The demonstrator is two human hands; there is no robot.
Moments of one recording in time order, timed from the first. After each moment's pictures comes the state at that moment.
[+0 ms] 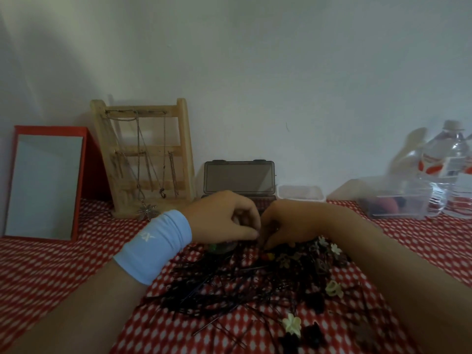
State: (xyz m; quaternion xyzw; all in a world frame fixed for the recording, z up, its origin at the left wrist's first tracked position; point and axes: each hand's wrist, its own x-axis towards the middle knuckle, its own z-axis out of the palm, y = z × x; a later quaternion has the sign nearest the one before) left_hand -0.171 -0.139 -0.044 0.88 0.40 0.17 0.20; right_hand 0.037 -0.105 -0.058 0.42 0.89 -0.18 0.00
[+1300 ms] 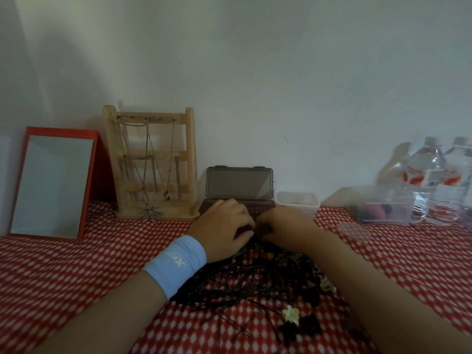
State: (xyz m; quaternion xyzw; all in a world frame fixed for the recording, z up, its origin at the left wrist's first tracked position) left_hand -0.177 -0.127 -0.100 0.89 0.35 0.26 -0.12; right_hand 0.022 -0.121 -0.083 0.50 0.86 0.01 -0.10
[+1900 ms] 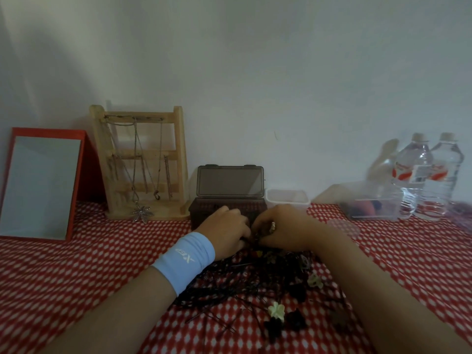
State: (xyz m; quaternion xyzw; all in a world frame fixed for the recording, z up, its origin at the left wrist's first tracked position) left_hand -0.145 -0.125 -0.095 0.91 0.38 0.04 -0.16; right_hand 0.046 -0.135 -0.077 0.49 0.85 -0.11 -0.15
